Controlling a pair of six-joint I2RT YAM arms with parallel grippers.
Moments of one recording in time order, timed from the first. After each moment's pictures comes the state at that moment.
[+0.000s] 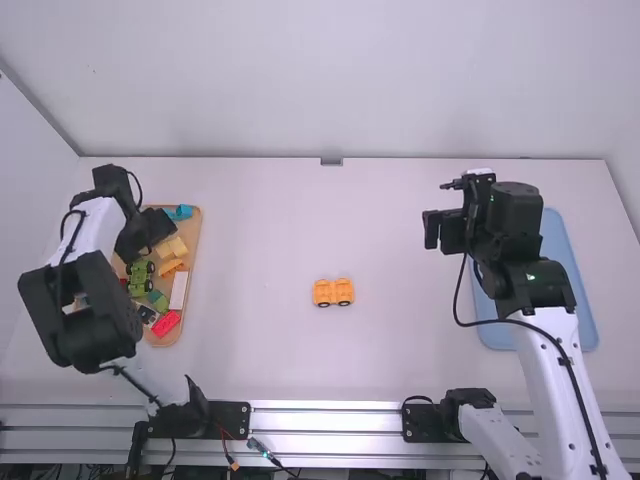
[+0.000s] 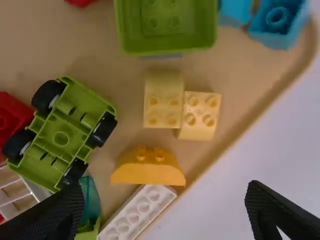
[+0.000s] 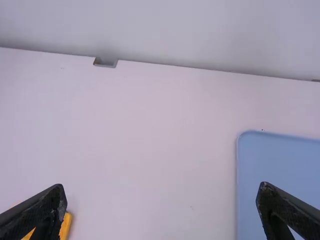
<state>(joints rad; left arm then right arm) 0.43 1.82 1.37 -0.87 0.00 -0.38 0.08 1.06 1.08 -0.66 -0.11 -0.08</state>
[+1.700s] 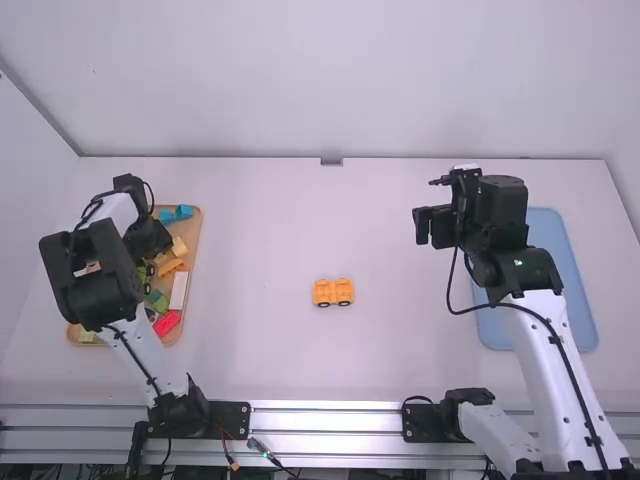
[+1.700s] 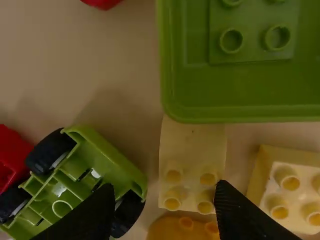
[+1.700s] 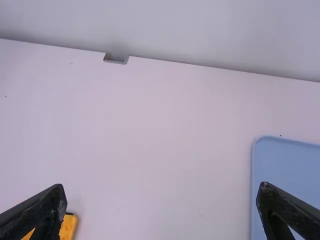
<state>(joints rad) 0.43 2.06 1.44 -0.83 -0.18 -0.37 0.11 1.12 1.08 -0.62 -0.12 -0.08</state>
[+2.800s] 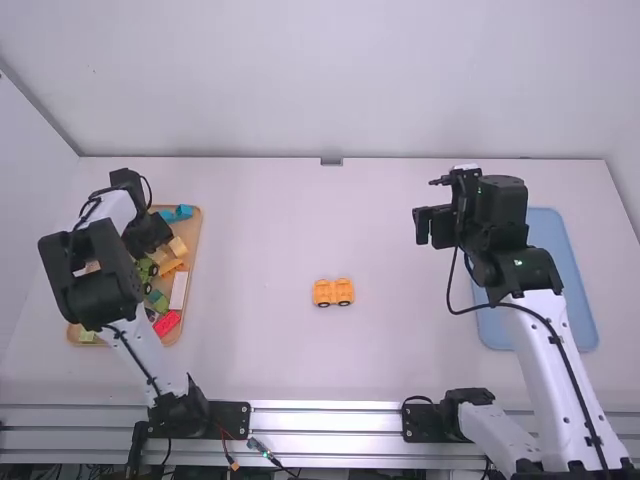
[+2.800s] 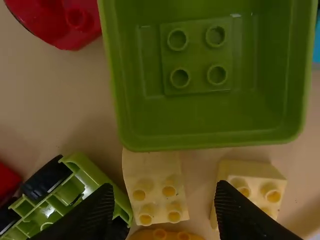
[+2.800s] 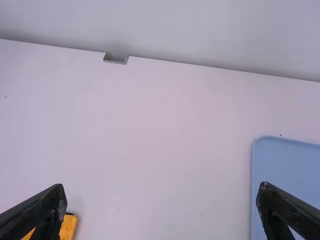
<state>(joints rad) 0.43 2.06 1.47 -0.79 -0.12 -0.35 0.11 1.12 1.08 -0.62 -0.12 -0.08</state>
